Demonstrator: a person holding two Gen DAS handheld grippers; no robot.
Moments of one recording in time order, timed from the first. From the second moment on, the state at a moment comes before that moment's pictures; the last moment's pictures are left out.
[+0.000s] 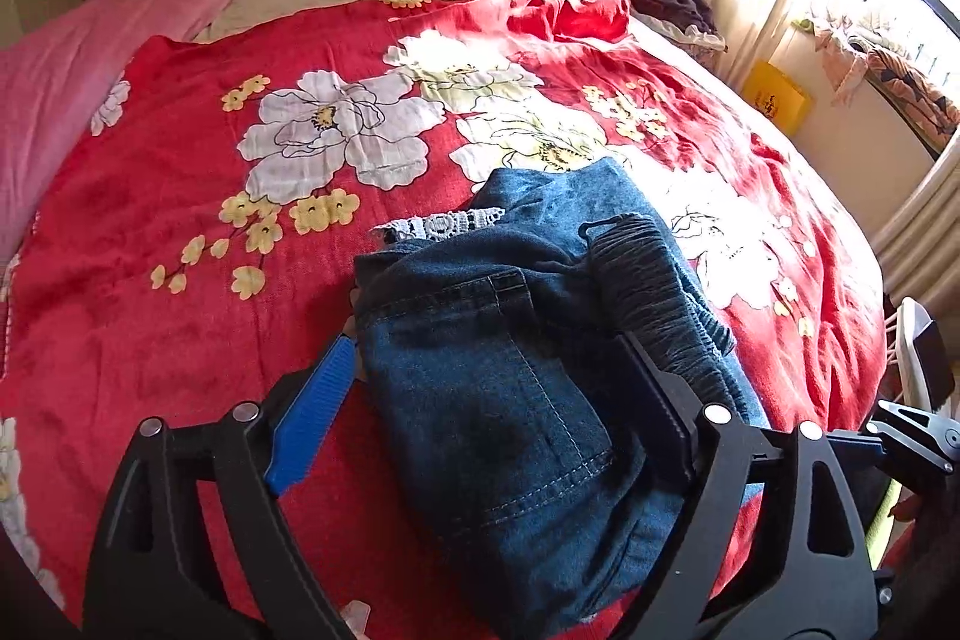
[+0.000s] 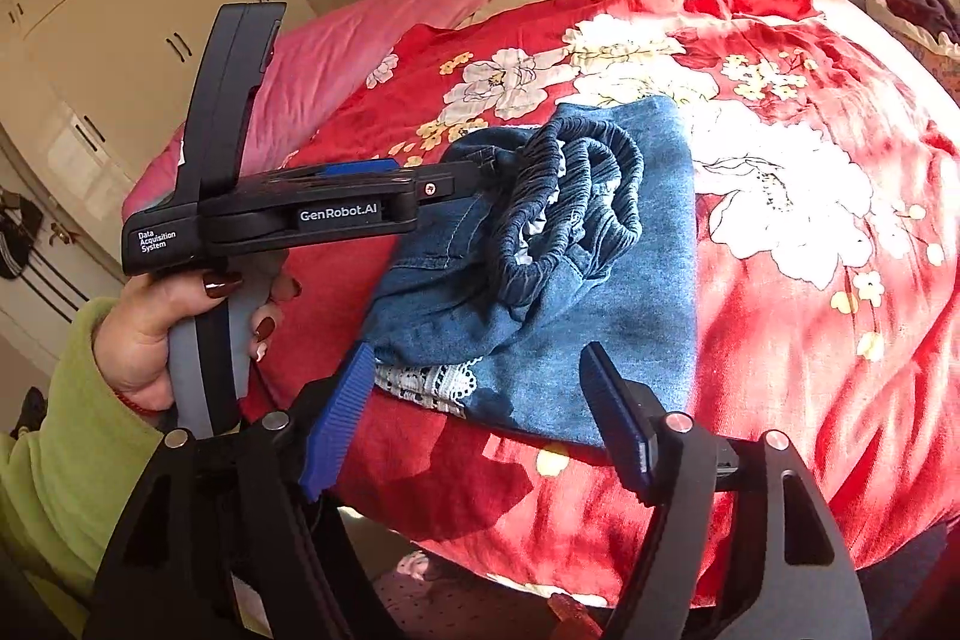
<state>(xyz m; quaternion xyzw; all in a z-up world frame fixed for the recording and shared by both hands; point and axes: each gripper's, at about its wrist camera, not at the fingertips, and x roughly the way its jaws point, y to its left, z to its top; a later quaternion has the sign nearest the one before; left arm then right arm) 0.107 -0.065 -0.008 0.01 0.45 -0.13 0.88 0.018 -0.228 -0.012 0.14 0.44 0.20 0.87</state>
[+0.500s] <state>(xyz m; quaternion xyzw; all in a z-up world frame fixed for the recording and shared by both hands) 0.088 -0.058 0.014 0.01 0.42 -0.12 0.90 0.010 -0.232 0.001 0.13 0.42 0.19 0.88</state>
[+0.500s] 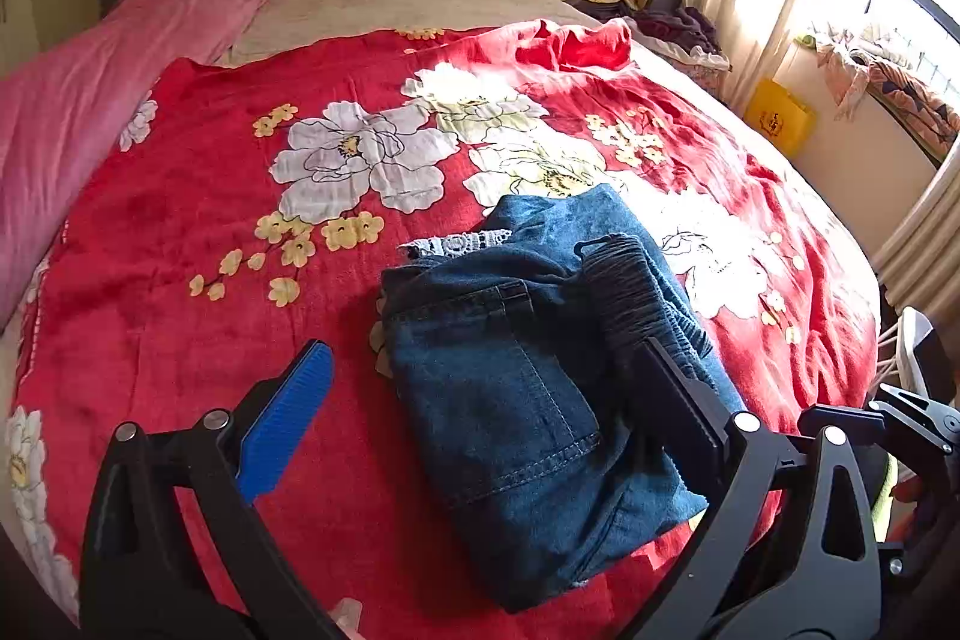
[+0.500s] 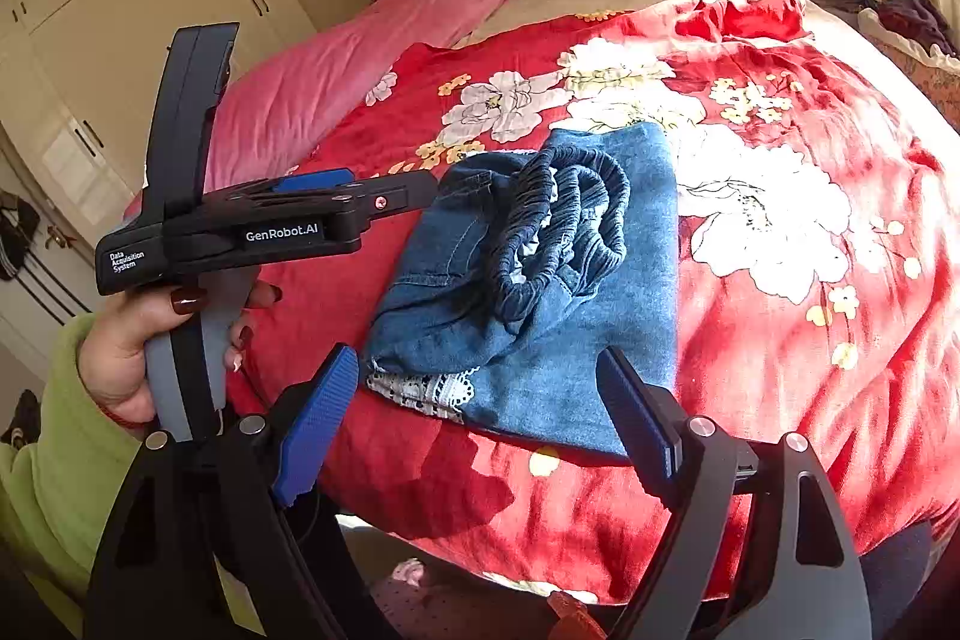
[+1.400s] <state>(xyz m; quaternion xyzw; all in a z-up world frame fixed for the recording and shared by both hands) 0.025 -0.081 -0.057 0.05 0.48 -0.19 0.86 0.158 -0.204 0.019 0.00 0.44 0.21 0.87</state>
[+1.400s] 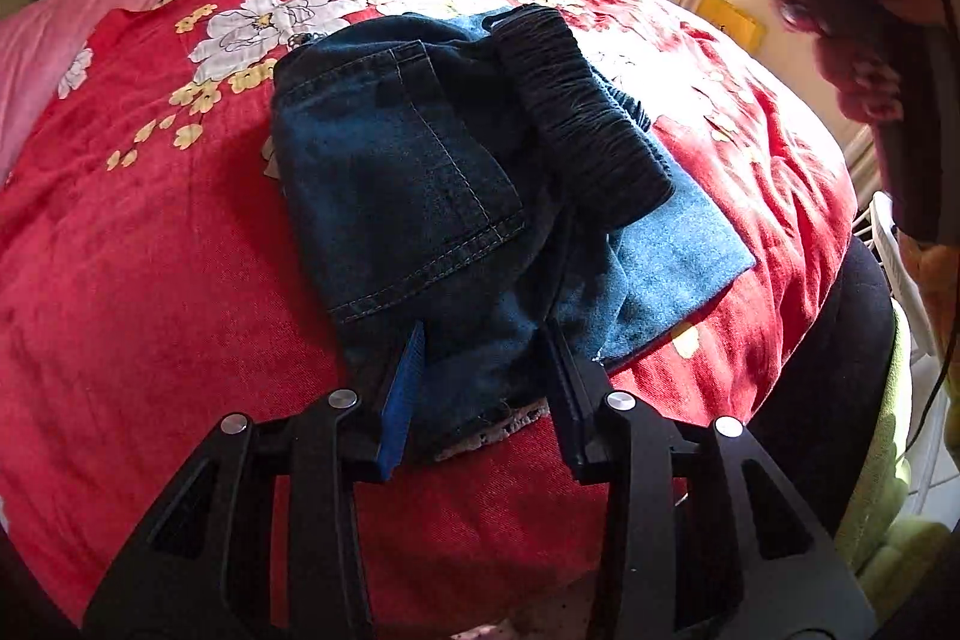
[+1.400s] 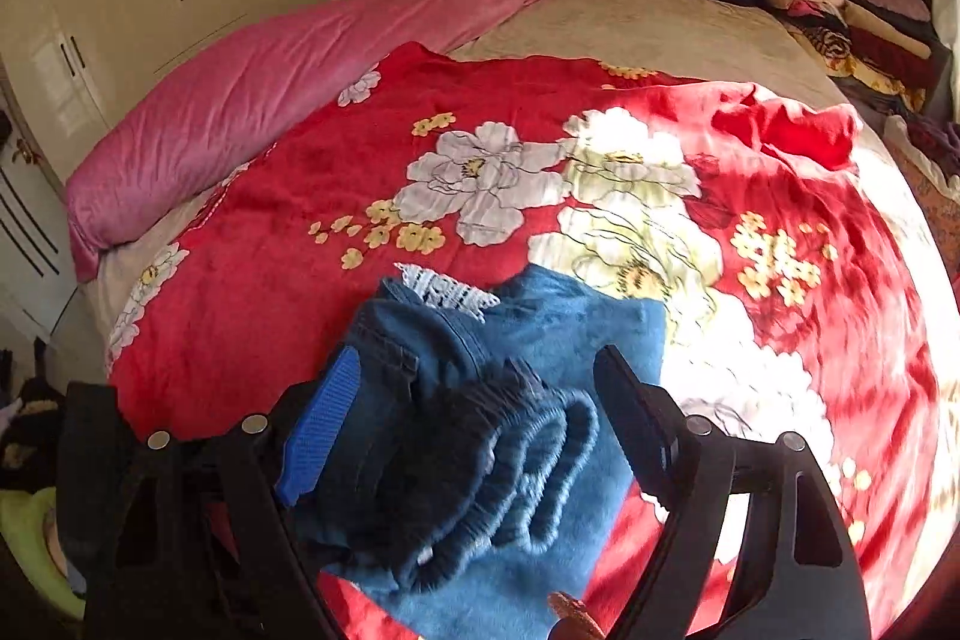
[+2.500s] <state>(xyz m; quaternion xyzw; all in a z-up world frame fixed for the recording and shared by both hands) 0.020 -0.084 -0.056 0.05 0.47 -0.19 0.86 0.205 -0.159 -0.007 -0.06 0.46 0.22 0.86</state>
